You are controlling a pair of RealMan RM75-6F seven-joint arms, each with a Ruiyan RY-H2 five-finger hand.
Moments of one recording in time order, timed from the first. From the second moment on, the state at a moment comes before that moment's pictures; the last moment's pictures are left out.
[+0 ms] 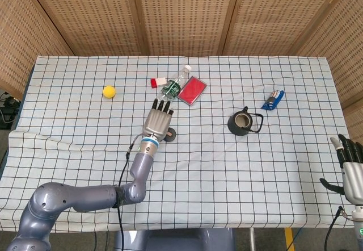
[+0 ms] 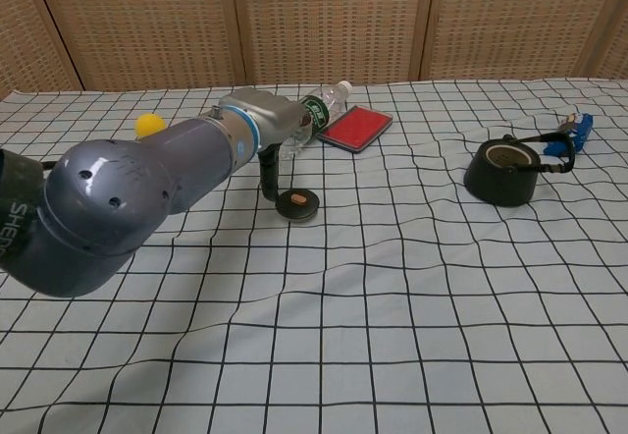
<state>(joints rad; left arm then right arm) -1.19 -1.90 -0.30 -1.19 0.47 1.05 1.05 0.08 -1.08 0.10 -1.57 -1.42 1.45 0.04</state>
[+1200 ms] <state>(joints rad) -0.35 -1.20 0.11 -1.73 1.33 1.73 0.23 0.22 -1.22 0.13 -1.72 -1.48 1.35 -0.22</state>
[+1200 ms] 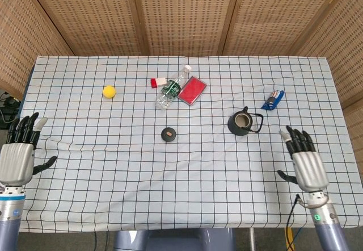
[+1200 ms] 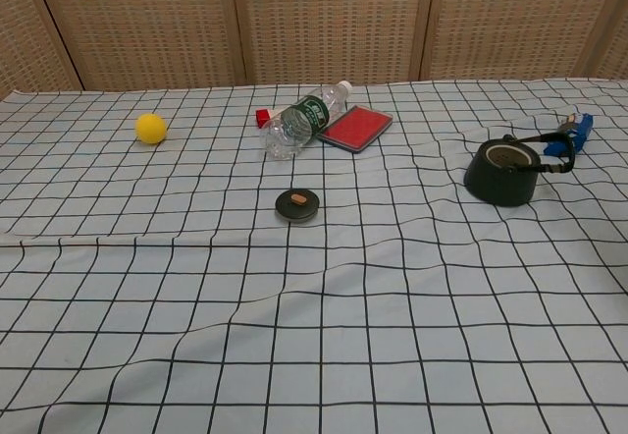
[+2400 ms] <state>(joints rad) -0.28 -1.08 -0.02 -1.74 1.38 1.50 -0.04 0.89 -1.96 0.41 -1.26 -0.82 0.98 -0.85</state>
